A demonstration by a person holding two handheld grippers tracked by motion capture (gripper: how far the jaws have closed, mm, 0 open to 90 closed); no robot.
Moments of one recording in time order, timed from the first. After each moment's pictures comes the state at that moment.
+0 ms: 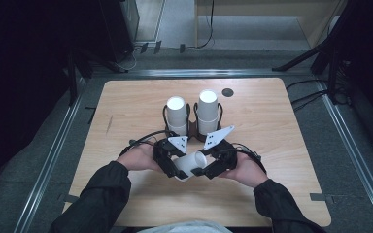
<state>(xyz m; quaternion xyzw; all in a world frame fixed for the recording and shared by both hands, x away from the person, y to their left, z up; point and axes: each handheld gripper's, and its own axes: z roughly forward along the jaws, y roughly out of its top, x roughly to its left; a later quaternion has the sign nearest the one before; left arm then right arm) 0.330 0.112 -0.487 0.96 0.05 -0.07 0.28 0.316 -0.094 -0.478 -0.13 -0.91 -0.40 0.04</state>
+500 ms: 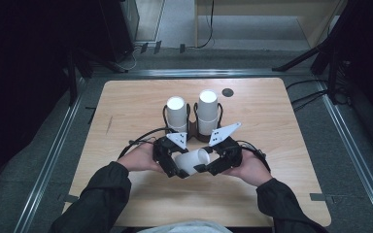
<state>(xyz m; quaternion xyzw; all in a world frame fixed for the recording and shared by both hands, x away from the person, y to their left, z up) 0.333 0.114 -0.483 0.94 0.08 -0.07 0.32 0.319 -0.107 -0.467 -0.13 -0.90 -0.42 0.04</state>
